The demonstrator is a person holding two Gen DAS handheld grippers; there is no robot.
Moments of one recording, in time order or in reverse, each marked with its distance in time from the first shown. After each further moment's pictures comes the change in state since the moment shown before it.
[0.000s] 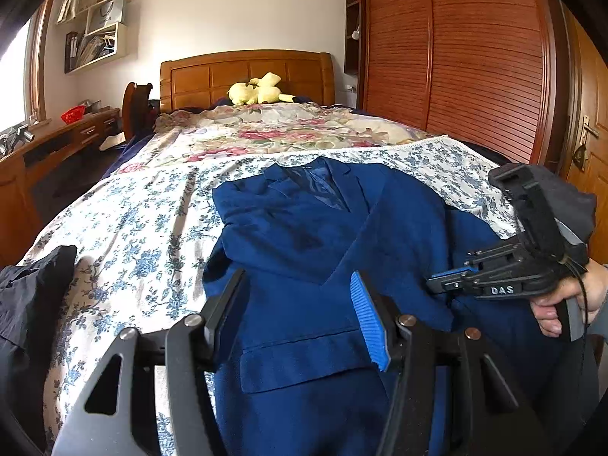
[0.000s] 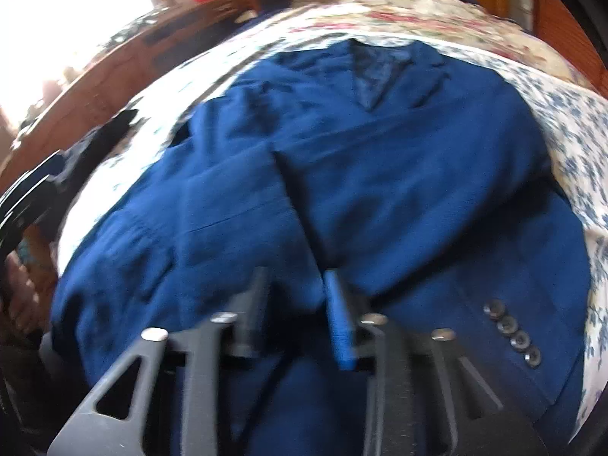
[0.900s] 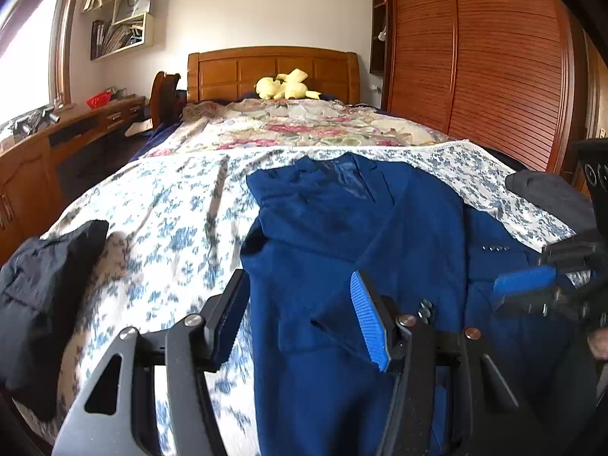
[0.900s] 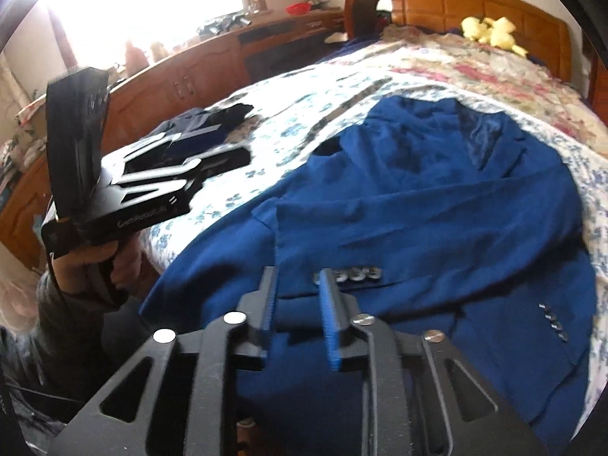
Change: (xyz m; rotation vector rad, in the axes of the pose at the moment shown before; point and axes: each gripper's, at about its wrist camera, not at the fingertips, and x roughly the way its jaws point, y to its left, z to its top) left arm -0.030 0.018 -0.024 -0.066 0.018 0.073; right arm -0.066 0.118 -0.026 -0.194 -0.099 0.125
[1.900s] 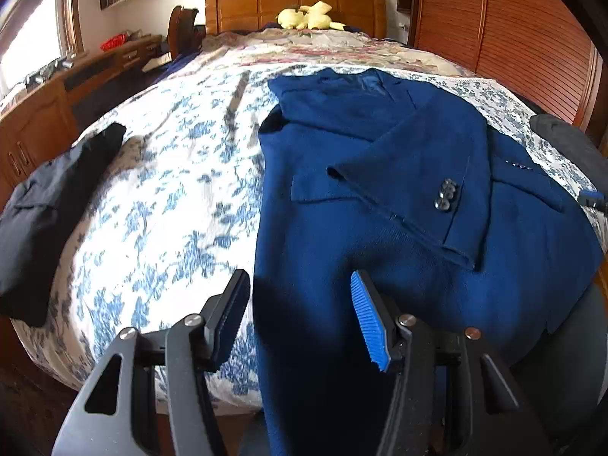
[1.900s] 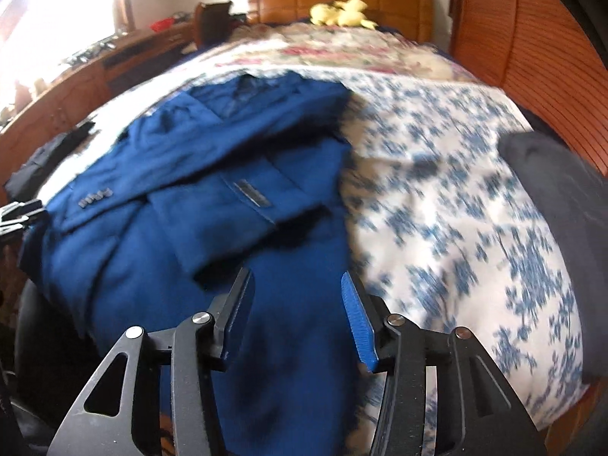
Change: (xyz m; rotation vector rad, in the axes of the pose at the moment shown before) left arm 0.004 -0.001 -0.072 -0.041 0.269 0.090; right arm -0.123 -0.192 -0.132 0.229 0.008 -0.419
